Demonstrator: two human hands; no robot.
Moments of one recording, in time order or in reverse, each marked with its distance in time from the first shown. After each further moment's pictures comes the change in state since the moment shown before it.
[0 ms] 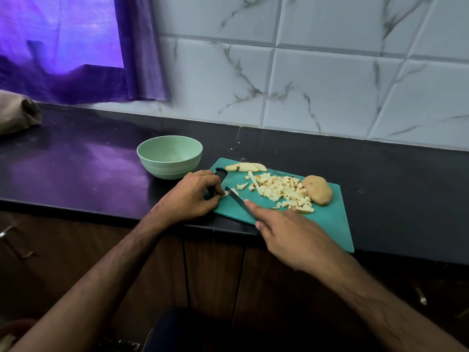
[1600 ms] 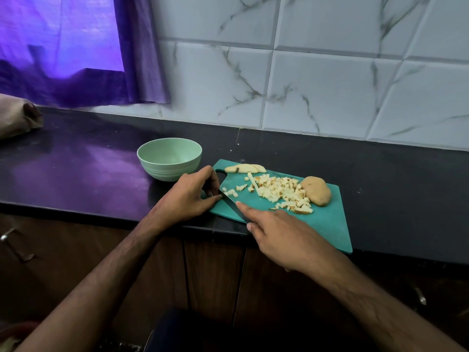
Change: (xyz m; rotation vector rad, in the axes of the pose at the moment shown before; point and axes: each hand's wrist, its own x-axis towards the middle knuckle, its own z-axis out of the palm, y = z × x) left_hand -0.003 0.004 -0.003 -0.116 0.062 -0.071; right_hand 0.006 -0.002 0.007 0.059 -0.018 -0.042
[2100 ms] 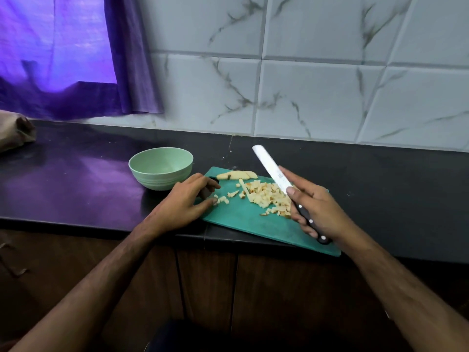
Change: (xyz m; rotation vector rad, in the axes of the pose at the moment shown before) left_hand 0.005 -0.016 0.009 0.071 -0.075 -0.027; right_hand 0.002 0.085 -0.027 0.927 0.282 0.021
